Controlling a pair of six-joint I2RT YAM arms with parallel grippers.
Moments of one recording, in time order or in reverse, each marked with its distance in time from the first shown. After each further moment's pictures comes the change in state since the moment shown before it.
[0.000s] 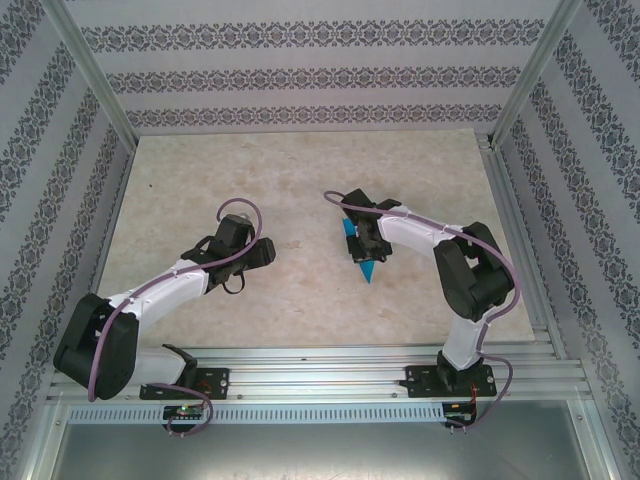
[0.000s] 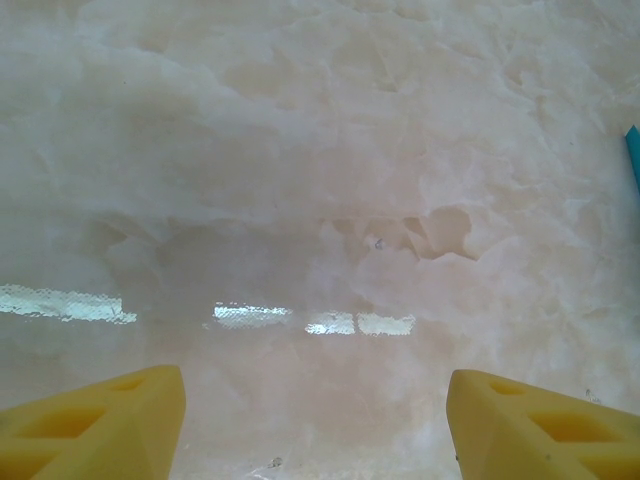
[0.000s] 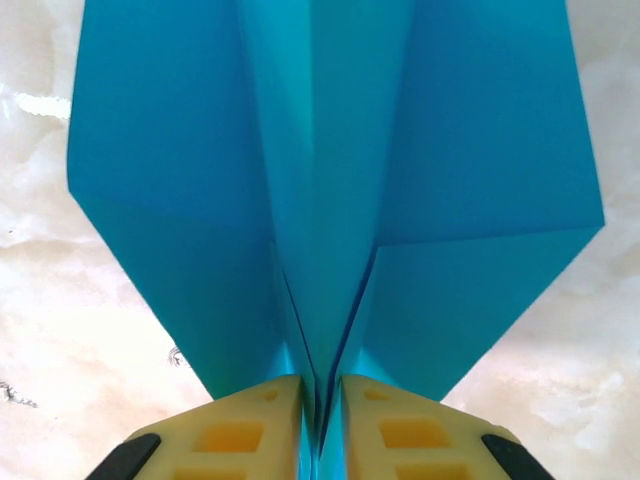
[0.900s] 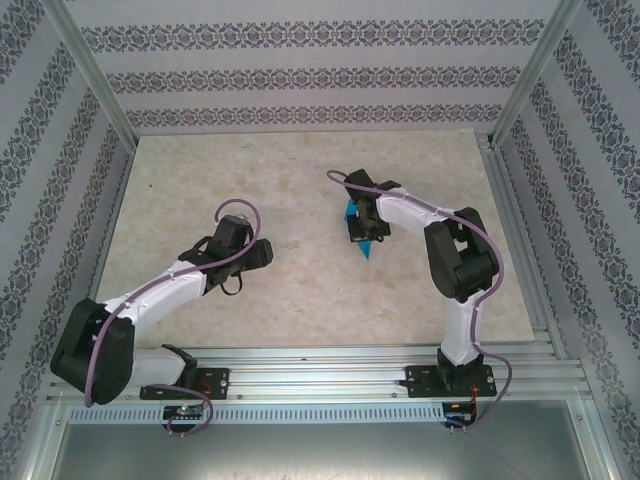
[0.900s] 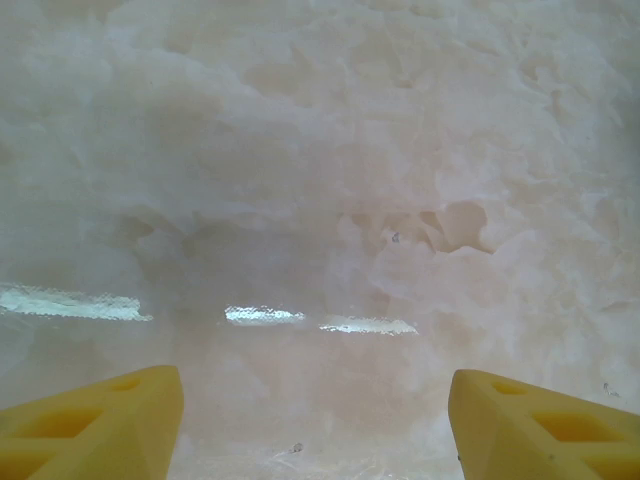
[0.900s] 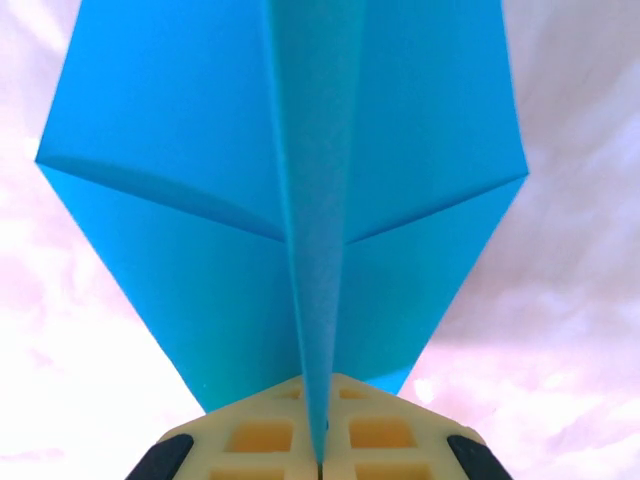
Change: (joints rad) left arm 0.000 -0.039 0.002 -0.048 -0.027 0.022; right arm -0.095 0.159 0.228 -0.009 0.001 -0.042
